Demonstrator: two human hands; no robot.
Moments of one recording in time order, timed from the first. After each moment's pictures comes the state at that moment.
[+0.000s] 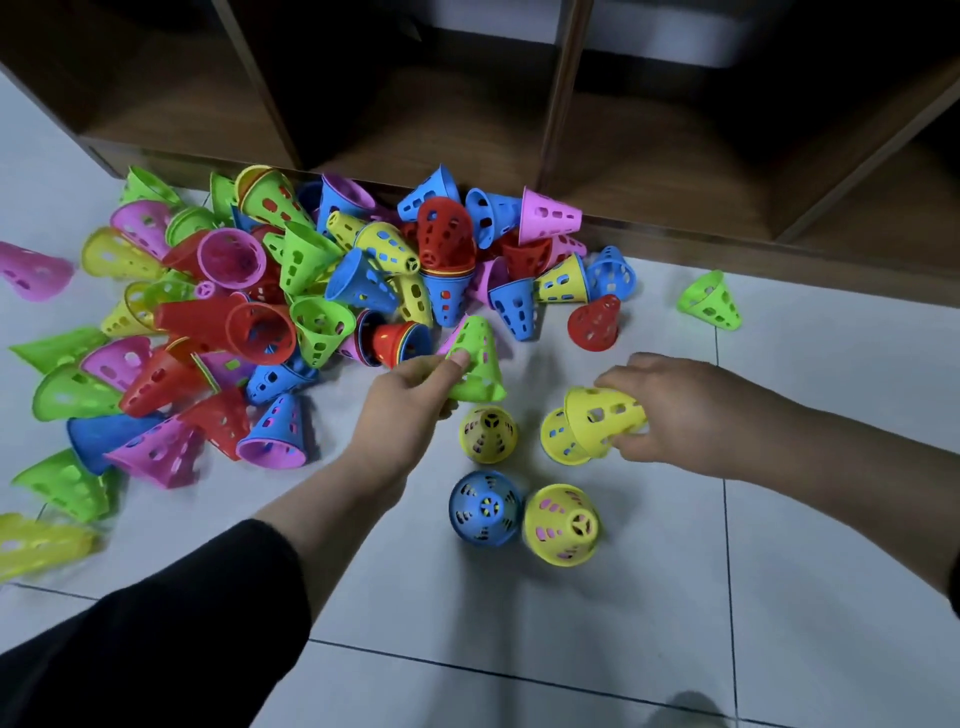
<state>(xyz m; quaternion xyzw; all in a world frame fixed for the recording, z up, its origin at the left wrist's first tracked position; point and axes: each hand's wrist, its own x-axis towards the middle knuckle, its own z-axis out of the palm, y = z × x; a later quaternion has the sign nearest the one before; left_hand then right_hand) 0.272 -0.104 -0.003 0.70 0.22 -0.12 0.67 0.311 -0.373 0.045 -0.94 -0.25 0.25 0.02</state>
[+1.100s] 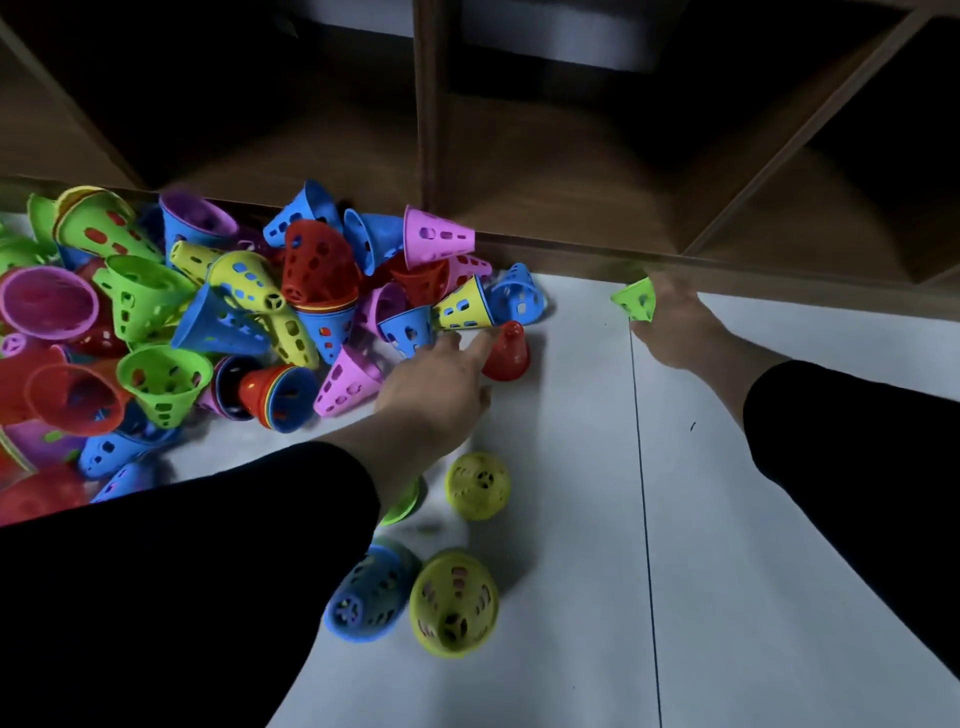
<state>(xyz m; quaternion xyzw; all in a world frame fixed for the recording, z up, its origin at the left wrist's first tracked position) 0.382 -0.224 -0.043 0.97 -0.13 -0.16 0.14 0.464 -0.521 -0.067 -0.97 0.11 0.14 0.16</state>
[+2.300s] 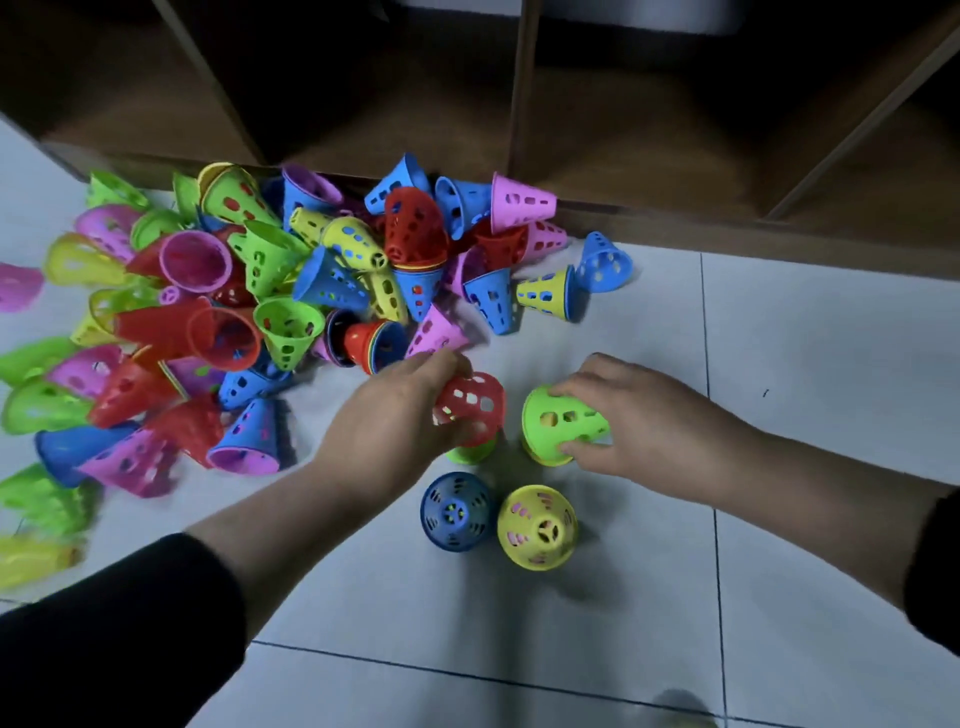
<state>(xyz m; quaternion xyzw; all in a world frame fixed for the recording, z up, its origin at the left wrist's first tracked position) 0.275 -0.115 0.016 0.96 -0.10 -0.09 0.26 0.299 -0.374 0.028 -0.93 -0.28 0.18 0.15</state>
